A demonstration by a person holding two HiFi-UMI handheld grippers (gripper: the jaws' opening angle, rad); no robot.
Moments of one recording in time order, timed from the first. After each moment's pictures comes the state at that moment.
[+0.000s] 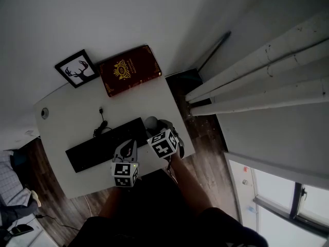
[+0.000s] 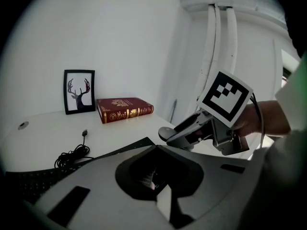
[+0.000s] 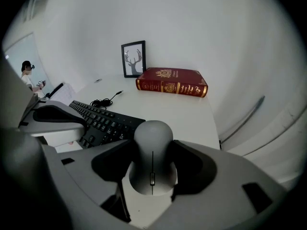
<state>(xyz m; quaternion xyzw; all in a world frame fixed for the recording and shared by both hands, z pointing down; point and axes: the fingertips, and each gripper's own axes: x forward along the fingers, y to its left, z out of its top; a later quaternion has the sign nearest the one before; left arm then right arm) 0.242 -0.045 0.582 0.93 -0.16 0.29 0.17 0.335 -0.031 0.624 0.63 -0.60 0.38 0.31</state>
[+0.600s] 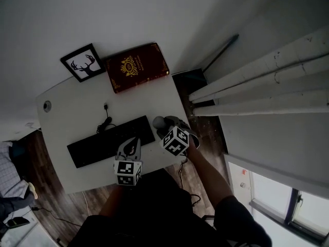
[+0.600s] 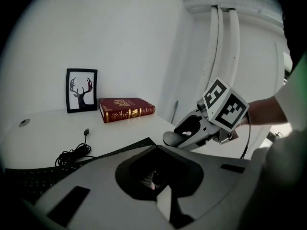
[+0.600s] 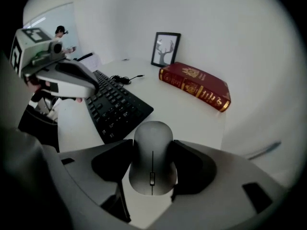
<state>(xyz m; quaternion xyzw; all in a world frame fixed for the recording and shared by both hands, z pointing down) 0.242 -0.049 0.581 0.93 -0.17 0.29 0.18 0.343 -0.019 0.639 0.50 -0.69 0.29 0.44</state>
